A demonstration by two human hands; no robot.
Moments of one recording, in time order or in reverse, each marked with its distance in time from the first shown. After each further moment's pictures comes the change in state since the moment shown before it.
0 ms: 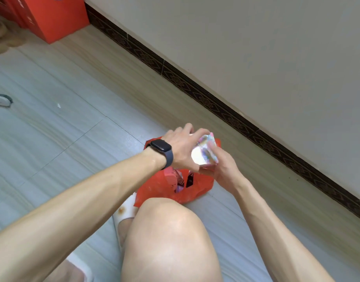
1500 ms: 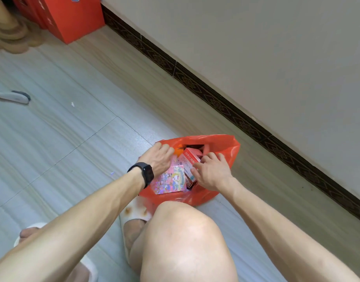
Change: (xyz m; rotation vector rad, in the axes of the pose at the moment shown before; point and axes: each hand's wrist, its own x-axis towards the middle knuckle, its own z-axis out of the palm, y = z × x) left_hand -0.040 -0.067 0.052 0.803 -0.211 0.124; right_hand 0.055 0.037 0.020 -1.945 -0.041 -0.403
